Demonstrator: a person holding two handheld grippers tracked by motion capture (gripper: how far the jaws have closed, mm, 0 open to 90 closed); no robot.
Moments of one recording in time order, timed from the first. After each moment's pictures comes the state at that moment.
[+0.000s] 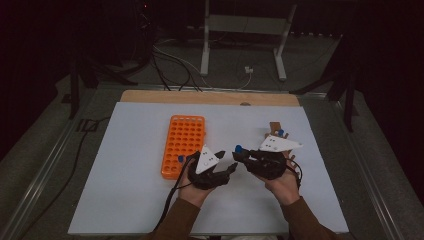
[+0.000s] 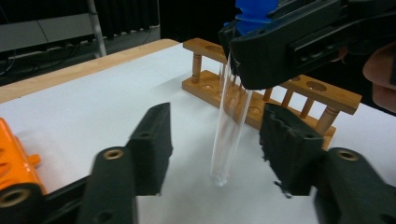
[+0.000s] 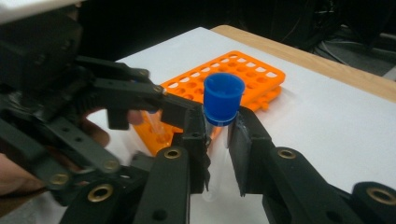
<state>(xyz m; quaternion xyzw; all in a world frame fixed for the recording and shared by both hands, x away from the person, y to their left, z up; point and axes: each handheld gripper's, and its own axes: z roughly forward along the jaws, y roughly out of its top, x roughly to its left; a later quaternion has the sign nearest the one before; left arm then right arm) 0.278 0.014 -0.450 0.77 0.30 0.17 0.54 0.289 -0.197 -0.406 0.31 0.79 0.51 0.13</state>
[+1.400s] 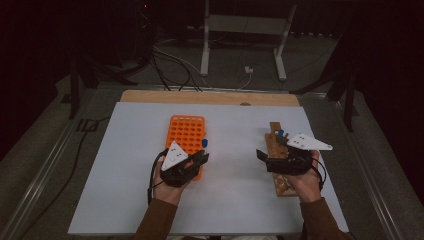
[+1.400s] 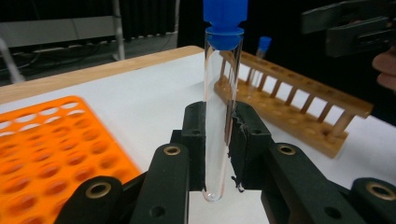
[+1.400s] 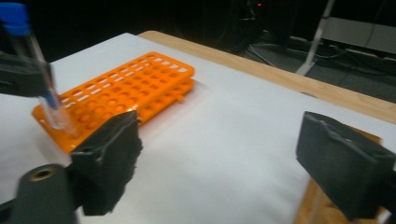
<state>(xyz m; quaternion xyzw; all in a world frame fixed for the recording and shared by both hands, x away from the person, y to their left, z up) 0.275 0.090 -0.439 0.74 0.34 0.18 0.55 0.295 -0.261 -0.408 0.39 0.75 0.48 0.23</state>
